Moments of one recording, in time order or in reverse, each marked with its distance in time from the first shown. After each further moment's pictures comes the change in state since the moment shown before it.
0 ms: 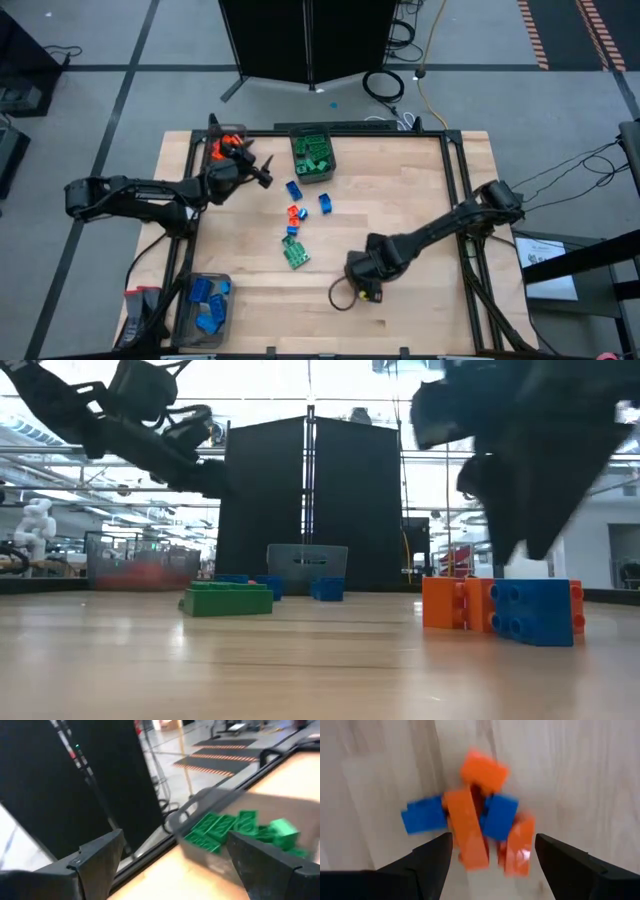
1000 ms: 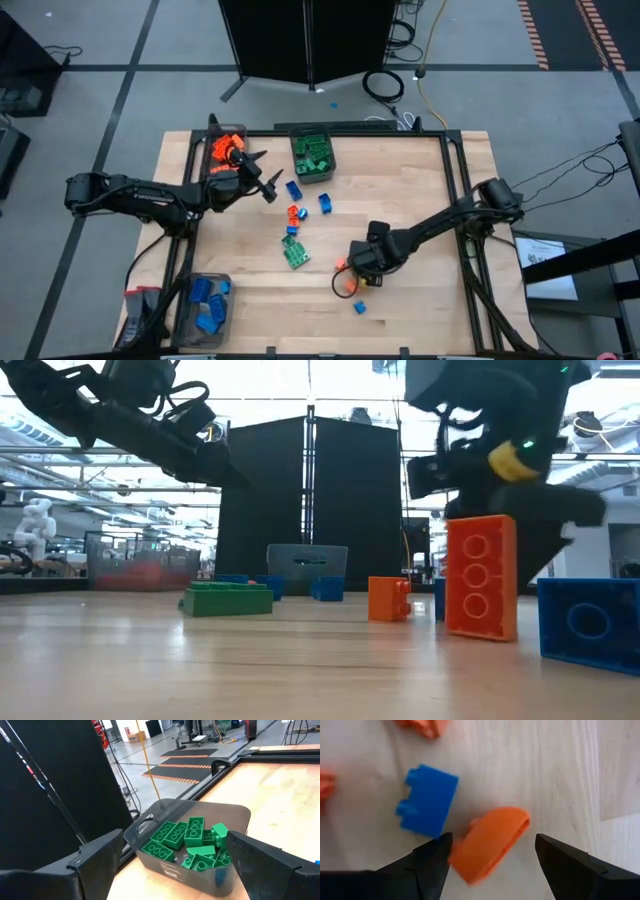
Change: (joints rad) left arm -0.147 0.000 0.019 -0.003 0.036 0.000; right arm -0.078 0.007 -0.169 0.145 0.181 -0.116
